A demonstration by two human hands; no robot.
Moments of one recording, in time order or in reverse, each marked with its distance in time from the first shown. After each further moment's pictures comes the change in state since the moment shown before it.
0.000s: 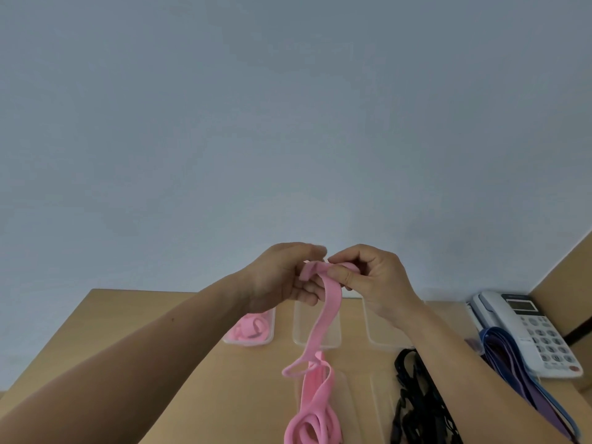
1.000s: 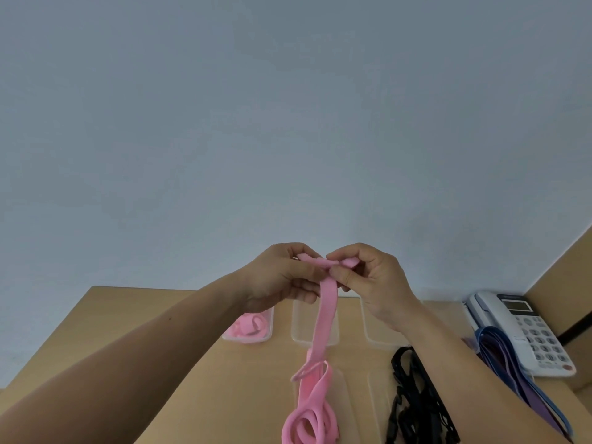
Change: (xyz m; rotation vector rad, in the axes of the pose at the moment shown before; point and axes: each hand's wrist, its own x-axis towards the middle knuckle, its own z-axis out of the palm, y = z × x) left_hand -0.008 -0.001 0.003 0.006 0.045 0.013; right_hand -0.010 -0.006 0.003 -0.018 -0.026 -0.046
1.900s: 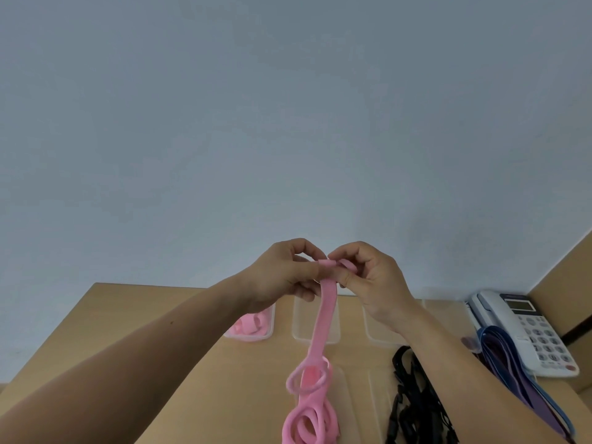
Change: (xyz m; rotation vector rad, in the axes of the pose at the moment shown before) left_hand -0.001 -0.004 0.004 0.120 0.087 0.063; right_hand -0.001 0.005 0.003 -0.012 0.016 0.010
